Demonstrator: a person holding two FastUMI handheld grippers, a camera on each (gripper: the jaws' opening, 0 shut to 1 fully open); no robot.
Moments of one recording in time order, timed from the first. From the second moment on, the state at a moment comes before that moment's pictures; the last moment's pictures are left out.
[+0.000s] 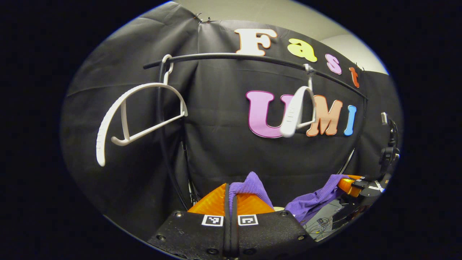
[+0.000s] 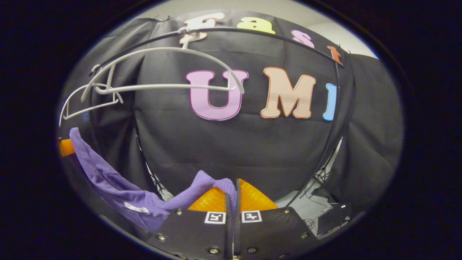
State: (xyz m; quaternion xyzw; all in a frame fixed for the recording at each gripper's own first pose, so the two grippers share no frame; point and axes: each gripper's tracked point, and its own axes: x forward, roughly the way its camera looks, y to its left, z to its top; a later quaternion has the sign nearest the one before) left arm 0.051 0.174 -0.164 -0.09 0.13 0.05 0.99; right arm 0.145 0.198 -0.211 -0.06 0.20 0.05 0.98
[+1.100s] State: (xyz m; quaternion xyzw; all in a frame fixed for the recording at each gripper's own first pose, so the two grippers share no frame) left arm 0.195 -0.021 -0.199 -0.05 0.13 -0.10 0.99; right arm 0.207 0.128 -0.228 -0.03 0.23 0.01 0.97
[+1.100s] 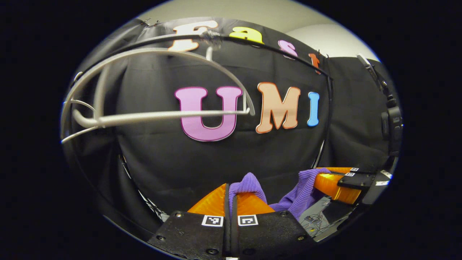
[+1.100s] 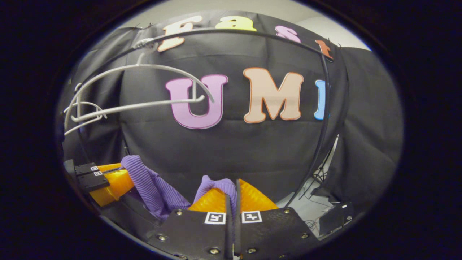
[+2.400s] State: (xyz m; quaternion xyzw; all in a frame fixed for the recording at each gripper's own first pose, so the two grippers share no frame) left arm 0.237 -0.059 -0.539 -0.06 0.38 -0.08 0.92; right arm 0.189 0.093 -0.585 -0.02 0.49 -0.03 0.87
